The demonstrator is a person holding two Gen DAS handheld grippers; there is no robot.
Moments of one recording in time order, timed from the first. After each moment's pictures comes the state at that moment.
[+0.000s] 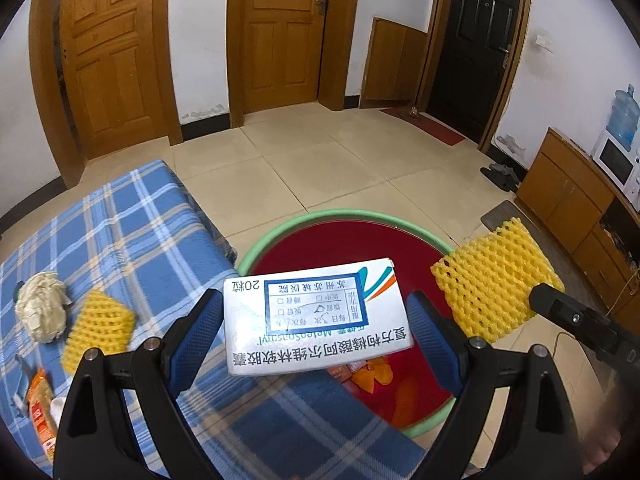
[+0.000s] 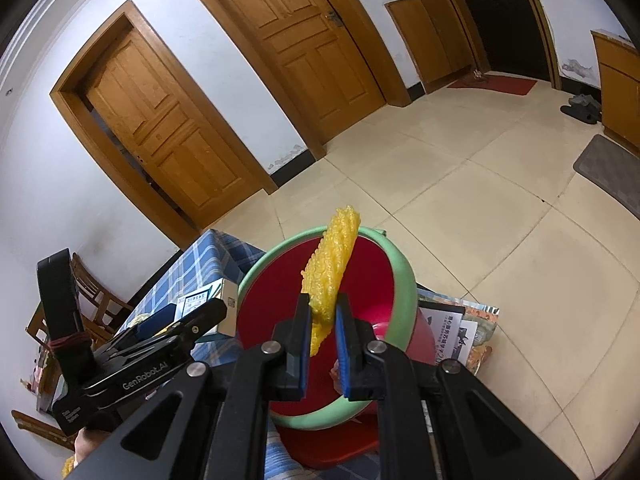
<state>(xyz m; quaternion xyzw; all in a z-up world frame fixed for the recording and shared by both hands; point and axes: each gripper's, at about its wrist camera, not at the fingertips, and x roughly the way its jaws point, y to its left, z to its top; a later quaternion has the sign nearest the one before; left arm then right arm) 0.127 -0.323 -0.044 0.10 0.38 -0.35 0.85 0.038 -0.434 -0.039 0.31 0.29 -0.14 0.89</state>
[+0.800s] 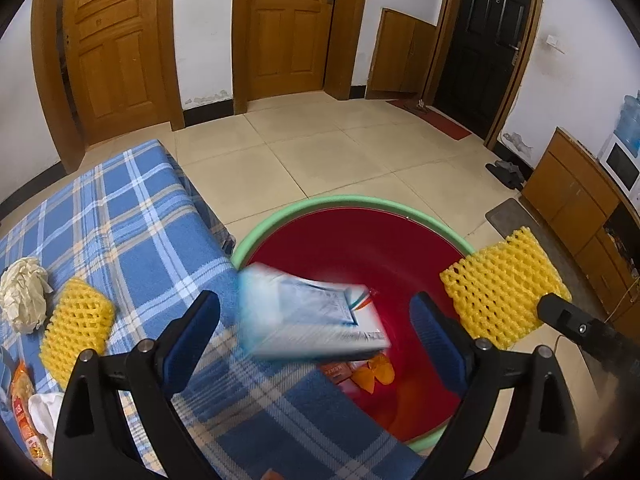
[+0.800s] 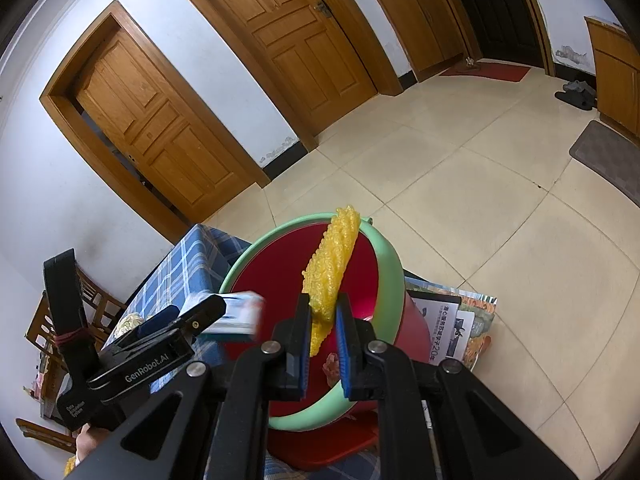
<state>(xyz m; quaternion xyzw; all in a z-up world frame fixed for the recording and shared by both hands) 0.136 -0.331 -0.063 0.09 0.40 -0.34 0.84 0.043 -0.445 -0.055 0.33 0.30 -0.15 0.88</state>
